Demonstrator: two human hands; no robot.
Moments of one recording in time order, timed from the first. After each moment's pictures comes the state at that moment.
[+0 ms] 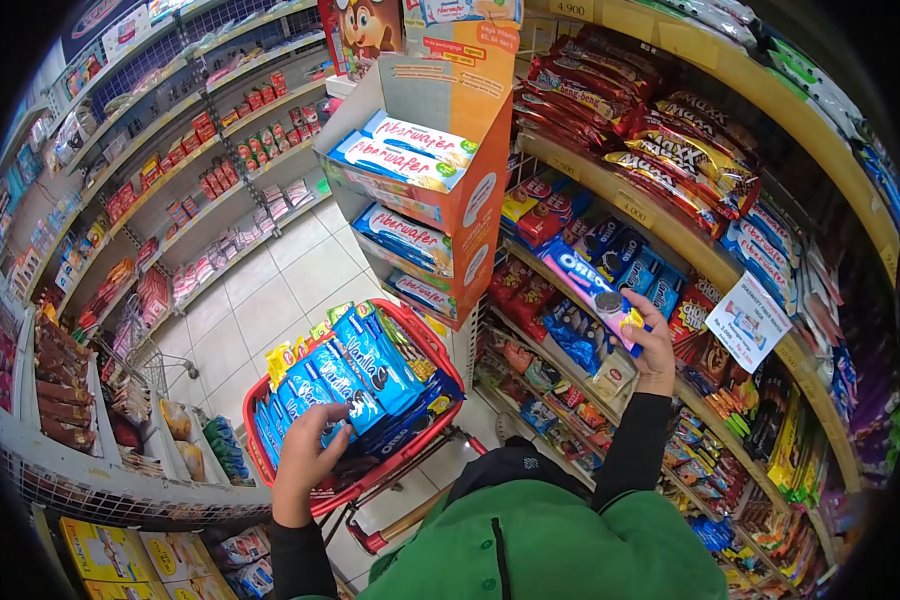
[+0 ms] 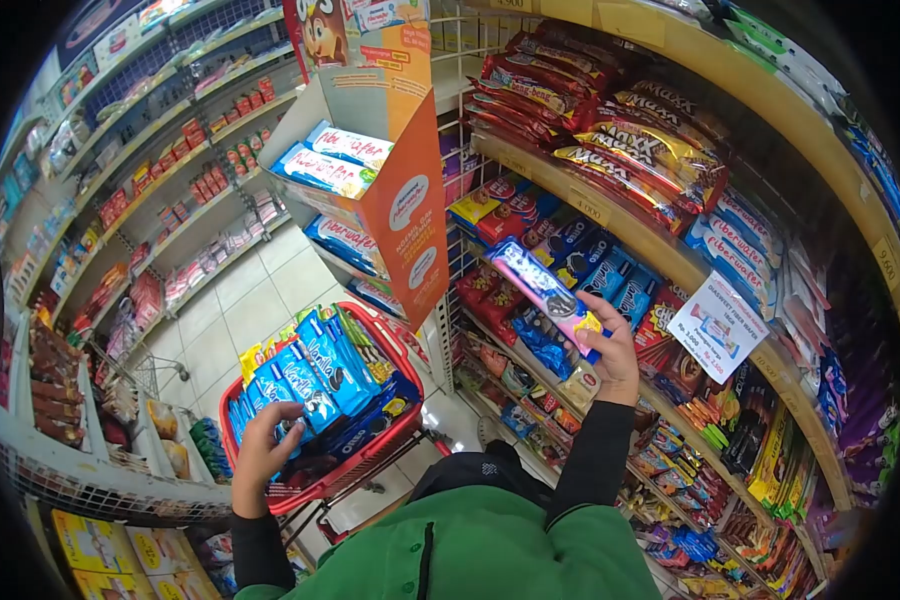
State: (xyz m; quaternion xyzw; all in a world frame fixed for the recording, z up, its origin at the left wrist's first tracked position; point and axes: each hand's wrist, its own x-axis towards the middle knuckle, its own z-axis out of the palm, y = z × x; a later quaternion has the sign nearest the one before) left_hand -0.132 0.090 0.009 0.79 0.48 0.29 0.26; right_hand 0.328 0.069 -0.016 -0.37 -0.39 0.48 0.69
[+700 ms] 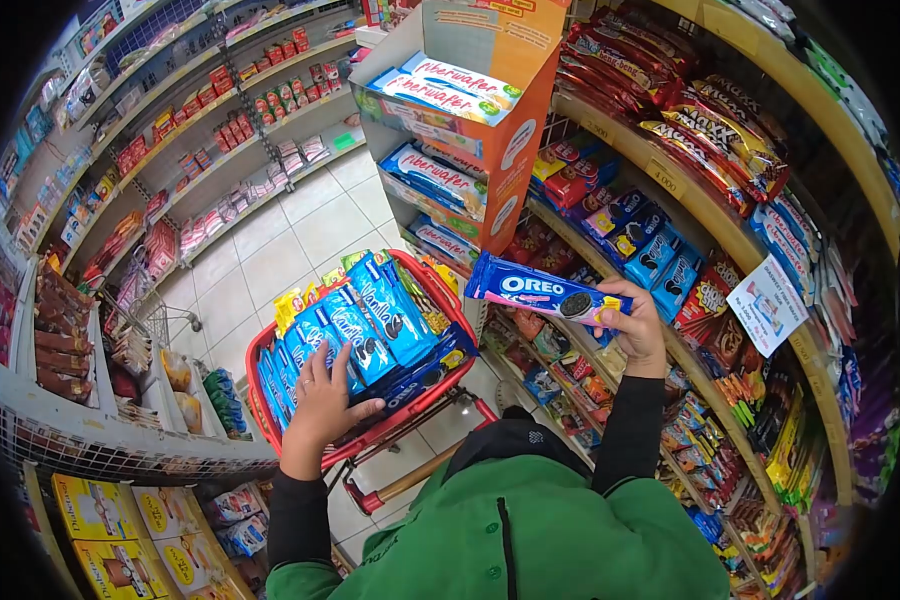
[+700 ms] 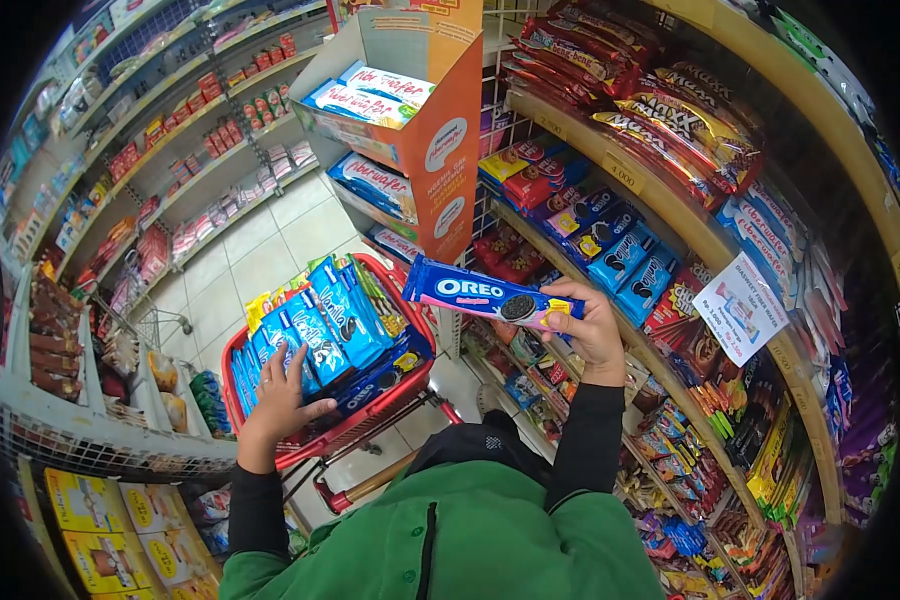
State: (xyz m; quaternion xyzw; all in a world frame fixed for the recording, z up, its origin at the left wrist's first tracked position) left_hand -0.135 0.082 -0.023 0.77 0.62 0.04 0.15; right_hand 0.272 0.074 -0.011 -0.33 -0.46 0.54 0.62
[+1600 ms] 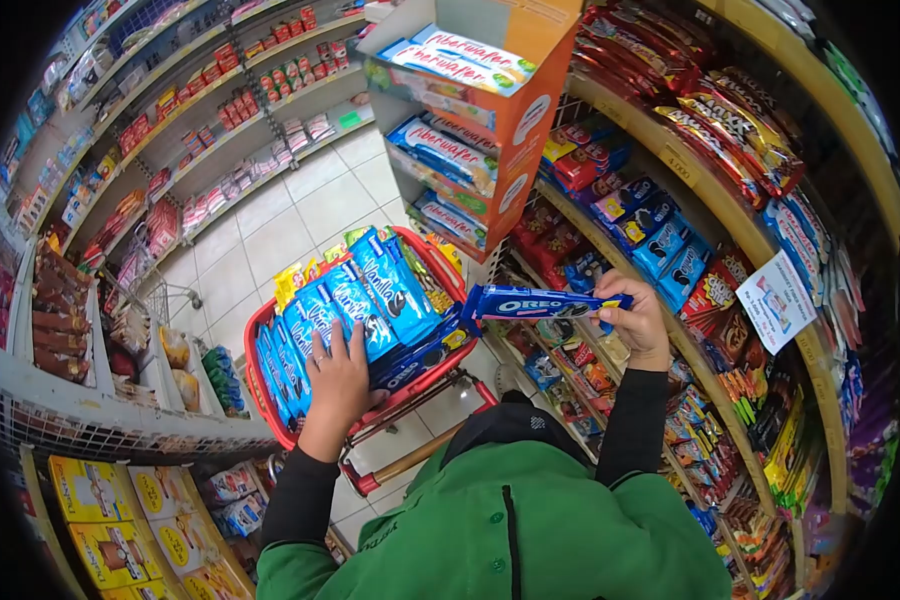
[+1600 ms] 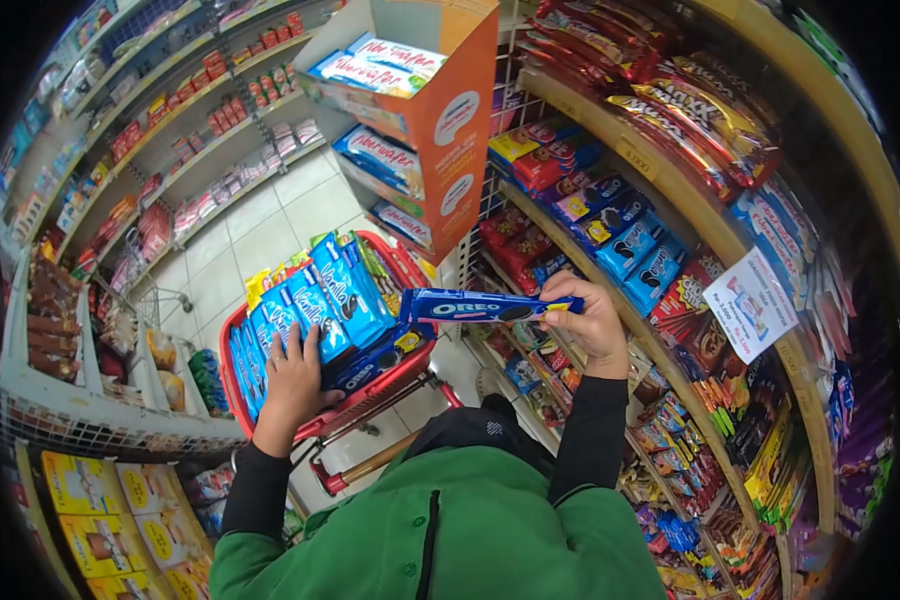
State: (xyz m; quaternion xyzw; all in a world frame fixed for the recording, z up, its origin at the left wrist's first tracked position) left_hand -0.105 0.075 -0.029 0.78 0.63 -0.02 0.02; right_hand 0.267 0.072 -0.017 -0.32 -0.51 0.53 0.59
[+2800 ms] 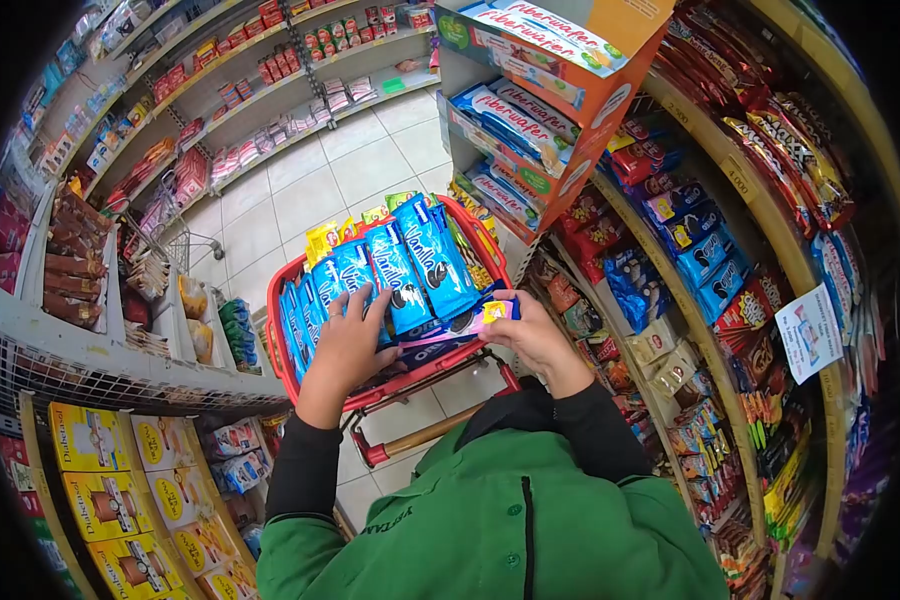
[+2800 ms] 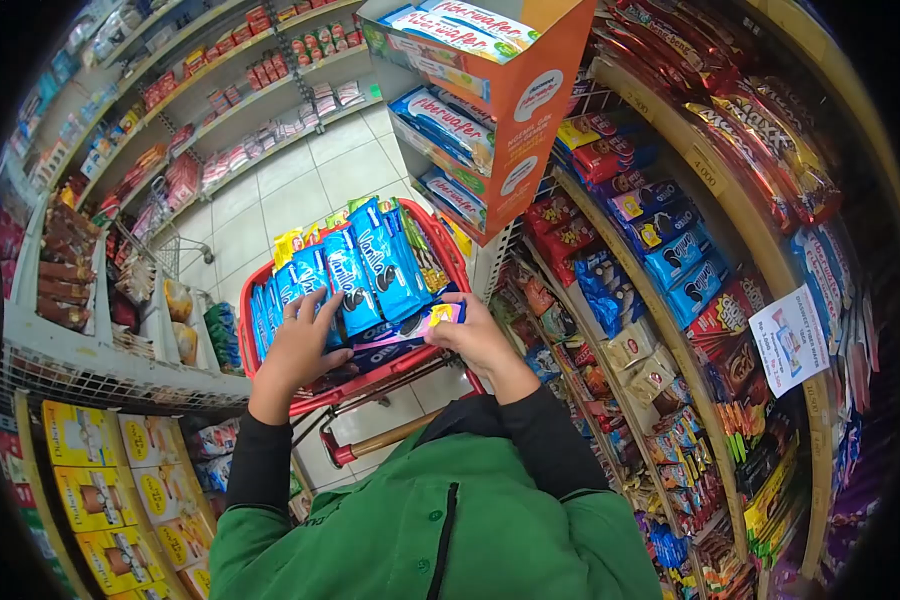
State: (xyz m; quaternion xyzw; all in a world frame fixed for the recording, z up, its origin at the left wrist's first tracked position) left_hand -0.136 0.087 -0.022 0.81 0.58 0.04 0.09; right_hand 0.107 0.096 -0.064 -0.46 -0.30 0.73 0.41
